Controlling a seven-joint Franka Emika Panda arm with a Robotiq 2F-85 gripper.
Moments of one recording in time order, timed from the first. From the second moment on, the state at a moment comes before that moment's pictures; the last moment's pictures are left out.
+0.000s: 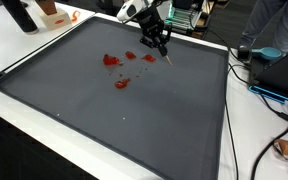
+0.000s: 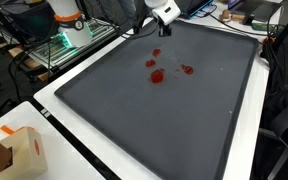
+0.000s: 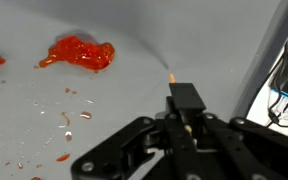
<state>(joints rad) 0.08 0.19 0.14 -2.36 0.86 2.44 -0.83</state>
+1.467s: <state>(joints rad) 0.12 0.09 0.13 -2.37 0.17 2.45 0.04</state>
